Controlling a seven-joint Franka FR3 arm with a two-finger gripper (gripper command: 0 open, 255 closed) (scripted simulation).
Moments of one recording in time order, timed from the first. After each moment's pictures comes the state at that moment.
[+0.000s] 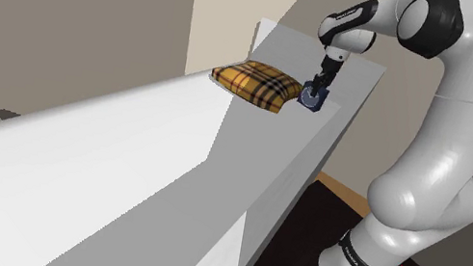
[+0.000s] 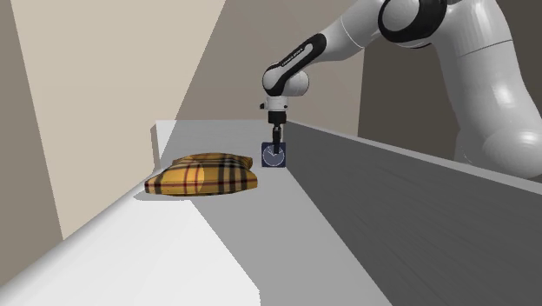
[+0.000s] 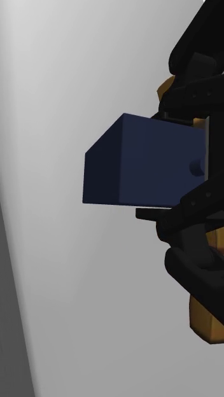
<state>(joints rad) -0.45 0.32 -0.28 -1.76 0.11 2.08 -0.80</state>
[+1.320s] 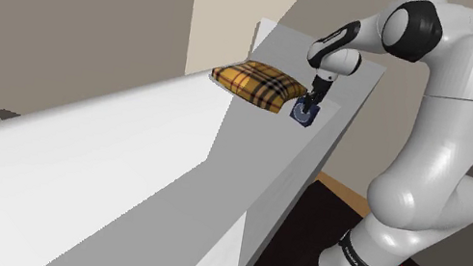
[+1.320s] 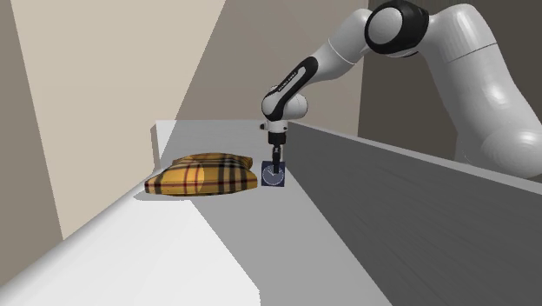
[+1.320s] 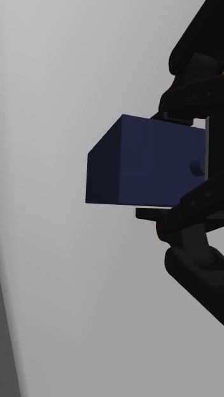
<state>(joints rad) -0.46 0.43 -0.26 -1.84 0.14 2.26 -0.83</state>
